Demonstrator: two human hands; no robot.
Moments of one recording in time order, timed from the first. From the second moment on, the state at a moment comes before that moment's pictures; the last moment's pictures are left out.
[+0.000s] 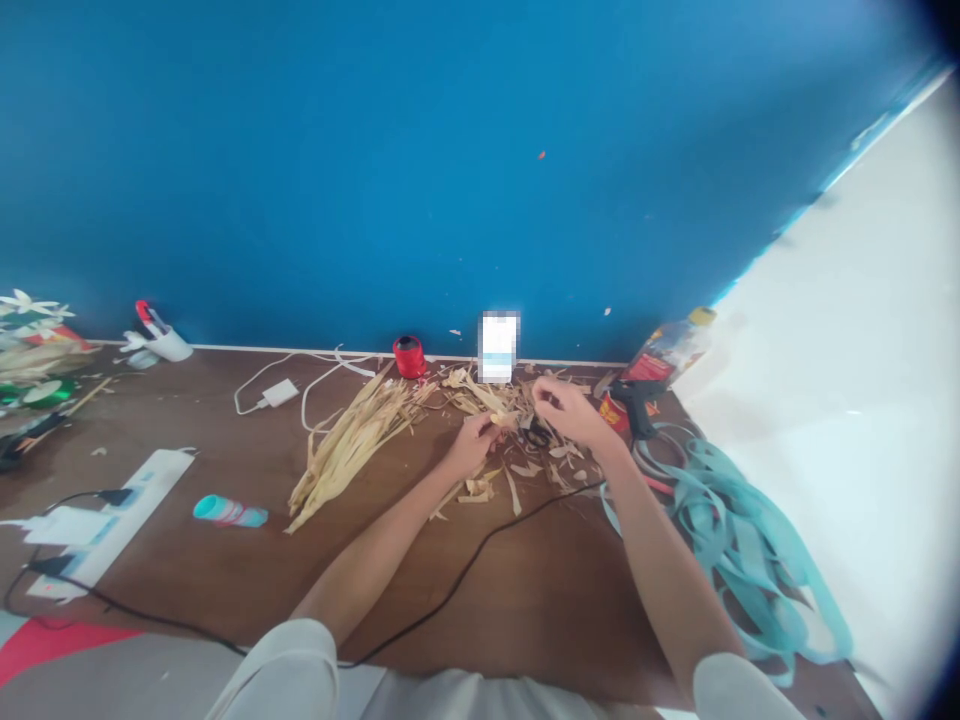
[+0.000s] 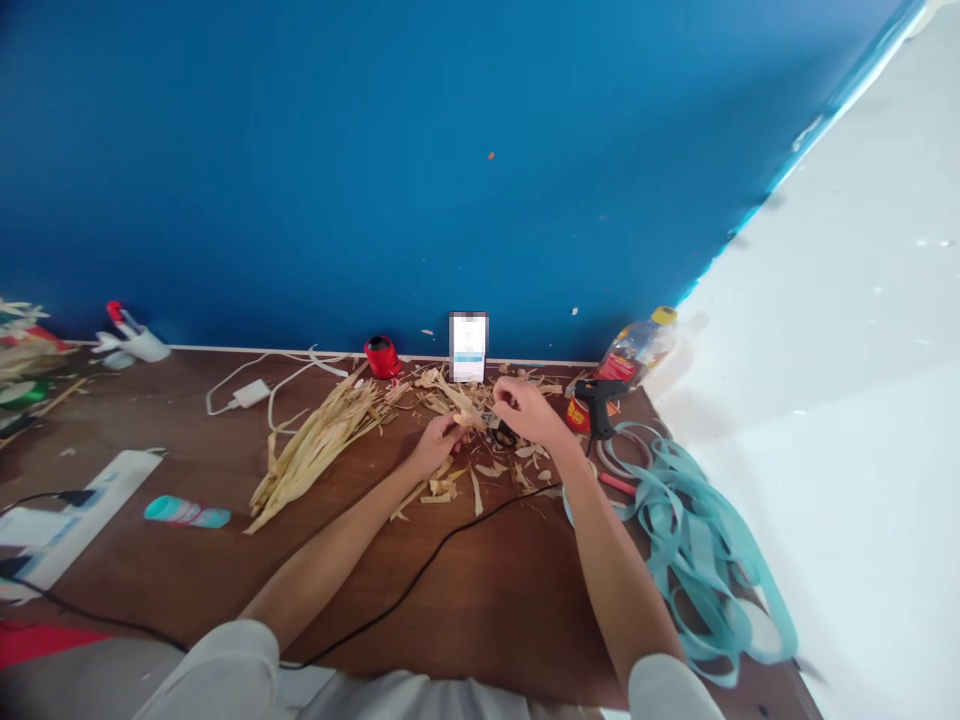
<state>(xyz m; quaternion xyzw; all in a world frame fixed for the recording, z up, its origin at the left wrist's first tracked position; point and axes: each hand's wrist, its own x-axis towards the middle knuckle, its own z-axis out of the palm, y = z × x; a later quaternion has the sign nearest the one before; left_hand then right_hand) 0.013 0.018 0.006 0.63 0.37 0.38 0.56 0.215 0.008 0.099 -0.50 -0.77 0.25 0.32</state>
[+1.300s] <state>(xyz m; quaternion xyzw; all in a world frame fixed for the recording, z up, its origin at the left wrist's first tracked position) 0.011 0.018 0.007 0.65 0.36 0.40 0.54 0.187 0.007 0.077 -0.50 -0.81 0.16 0.27</state>
